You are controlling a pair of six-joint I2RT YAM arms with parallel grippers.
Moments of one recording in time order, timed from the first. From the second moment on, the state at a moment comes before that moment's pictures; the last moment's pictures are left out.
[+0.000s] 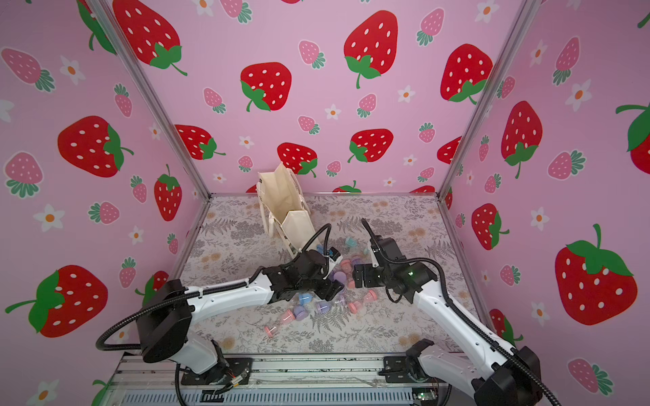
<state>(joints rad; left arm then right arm) -0.95 1.61 1.01 -0.17 0.05 -0.18 0.62 1.06 0.88 -0.76 -0.02 0.38</state>
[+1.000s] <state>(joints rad) -0.95 1.76 1.01 0.02 0.00 -0.11 0.57 1.03 0.85 -0.75 -0.07 0.38</state>
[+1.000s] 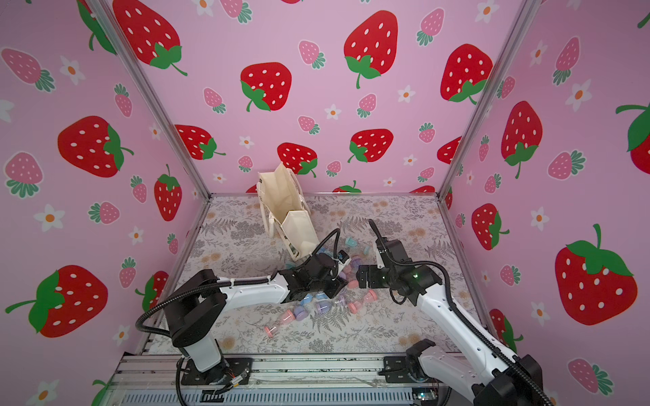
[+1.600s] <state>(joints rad) -0.95 1.68 1.04 -0.07 -0.03 -0.15 0.57 1.01 0.85 -0.74 -0.08 0.38</state>
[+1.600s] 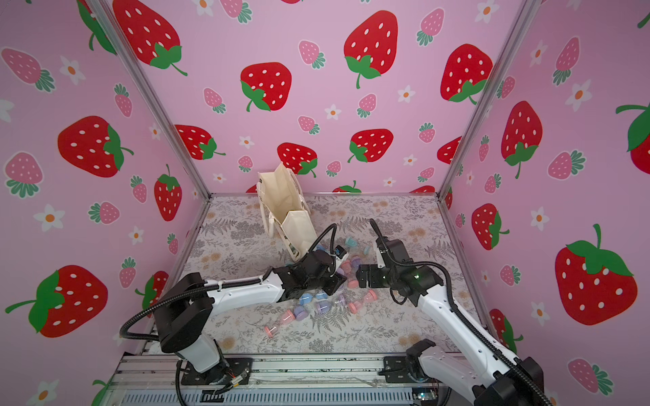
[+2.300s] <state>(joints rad) -0.83 1.35 1.32 -0.50 -0.02 -0.33 0.57 1.03 1.01 -0.64 -0.21 0.33</state>
